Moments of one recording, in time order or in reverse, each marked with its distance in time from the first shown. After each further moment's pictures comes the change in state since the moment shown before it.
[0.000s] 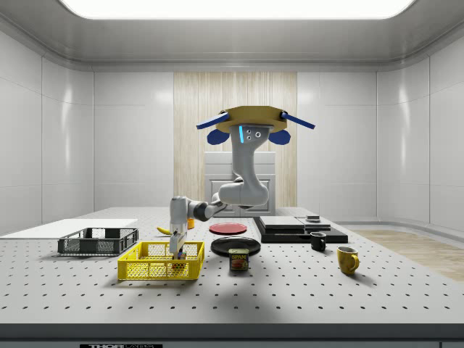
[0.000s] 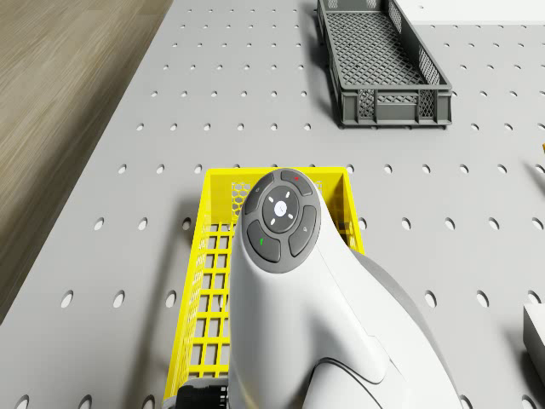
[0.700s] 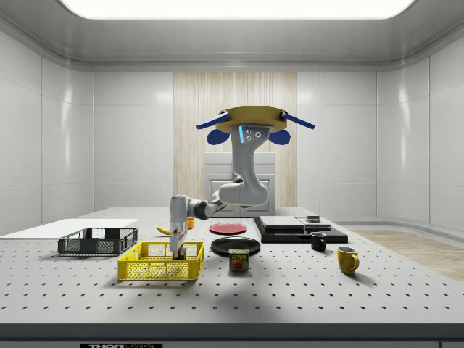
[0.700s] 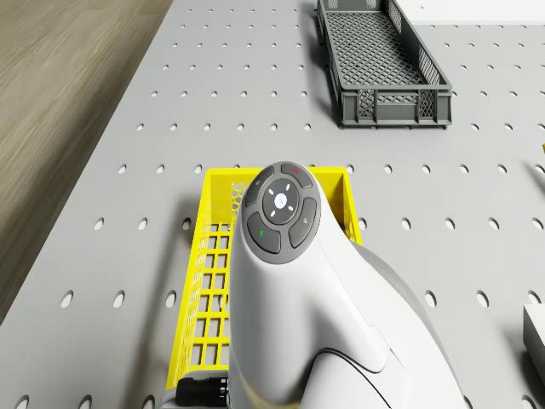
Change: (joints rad) arm -0.005 -0.012 -0.007 0.003 -0.002 0.014 0.003
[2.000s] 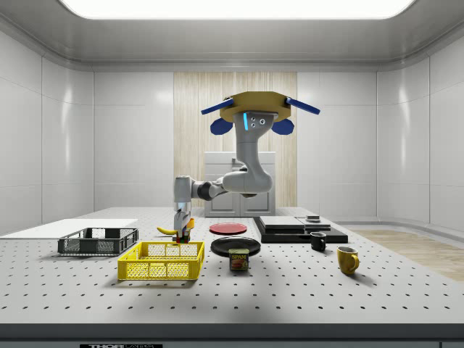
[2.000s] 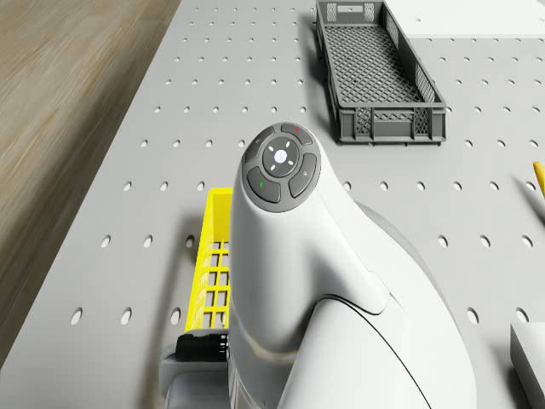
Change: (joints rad) arm 0.025 0.002 0.142 -0.031 0.131 -0.054 -0.004
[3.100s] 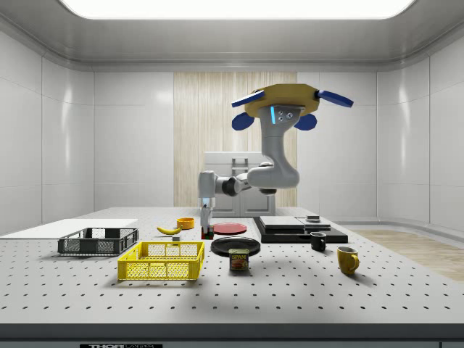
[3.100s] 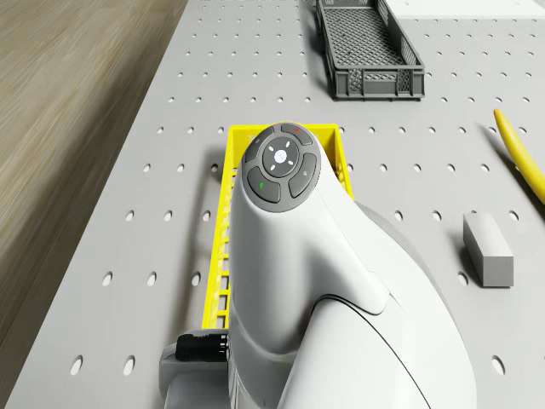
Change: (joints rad) arm 0.002 0.011 -0.001 0.000 -0.004 -0.010 -0.001
